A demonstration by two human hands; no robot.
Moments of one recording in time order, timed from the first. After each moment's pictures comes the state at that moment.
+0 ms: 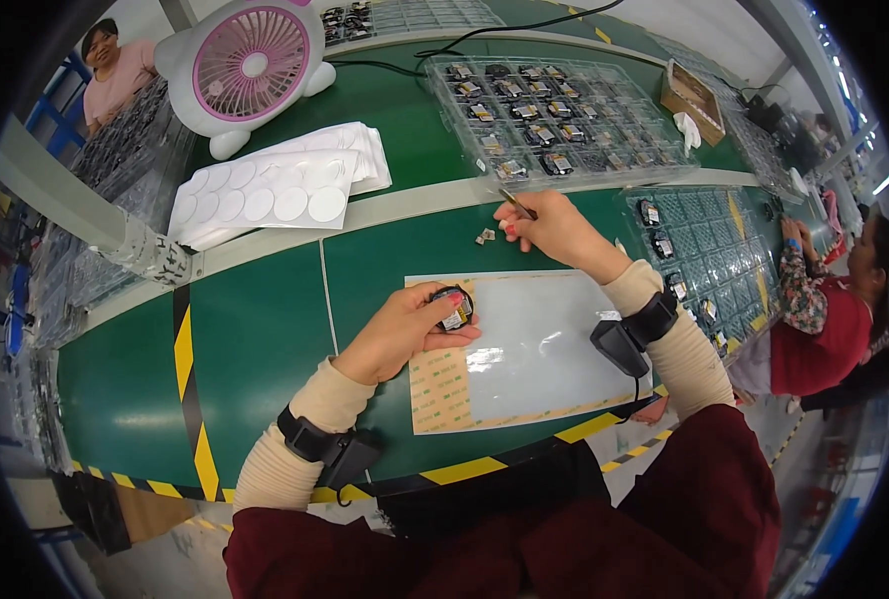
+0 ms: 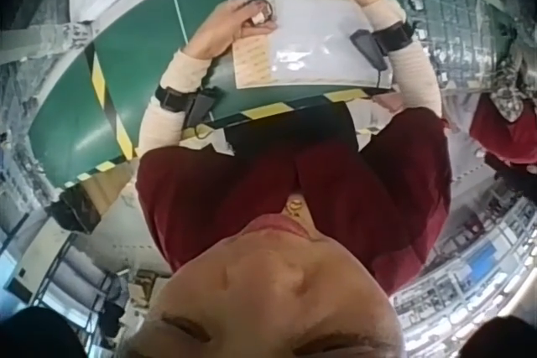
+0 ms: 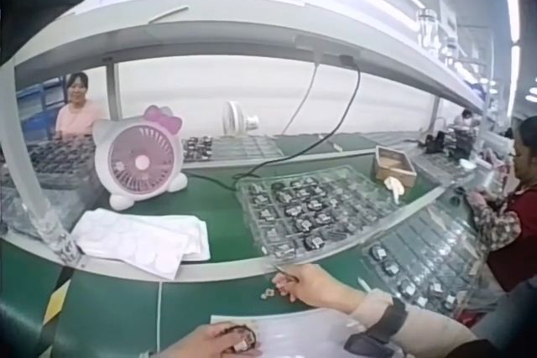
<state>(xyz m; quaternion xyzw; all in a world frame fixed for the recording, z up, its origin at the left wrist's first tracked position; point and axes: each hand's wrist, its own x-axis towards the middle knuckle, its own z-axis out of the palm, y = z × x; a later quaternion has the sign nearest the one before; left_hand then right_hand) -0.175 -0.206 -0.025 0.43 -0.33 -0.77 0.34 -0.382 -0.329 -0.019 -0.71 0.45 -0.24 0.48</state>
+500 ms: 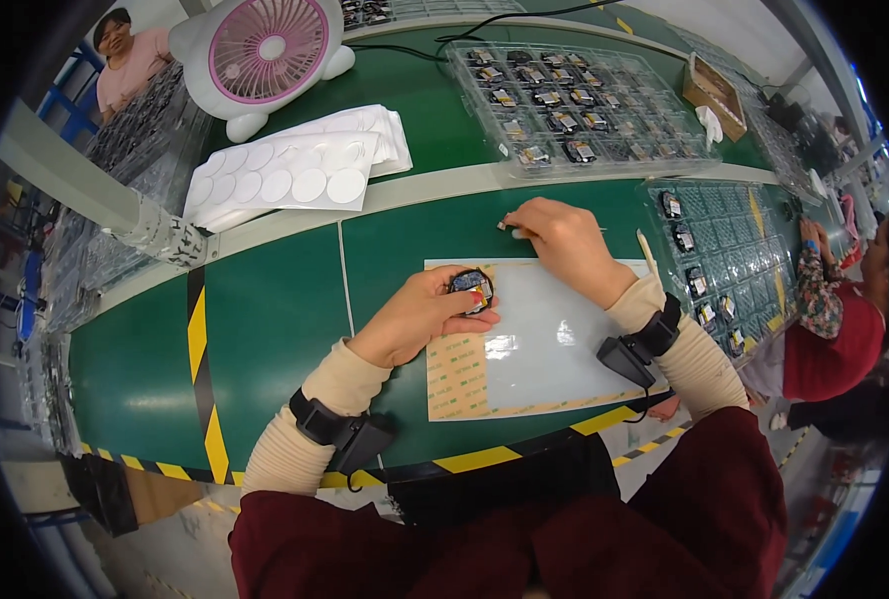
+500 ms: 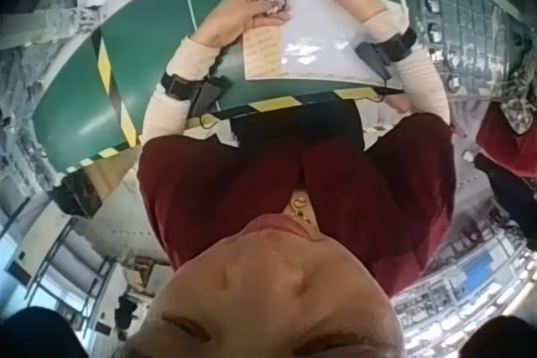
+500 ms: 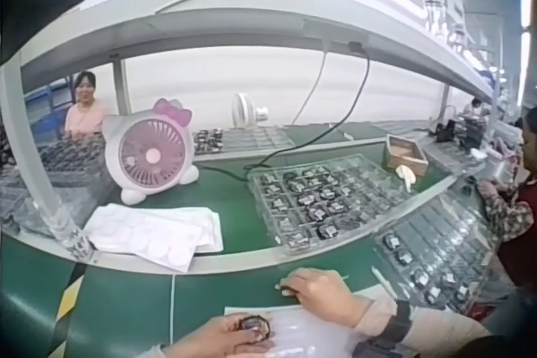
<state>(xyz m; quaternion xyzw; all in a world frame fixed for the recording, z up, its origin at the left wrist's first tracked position) -0.174 -0.206 -0.027 0.41 -0.33 -0.77 0.35 -0.375 -0.297 -0.032 -0.91 0.31 -0.29 0.03</state>
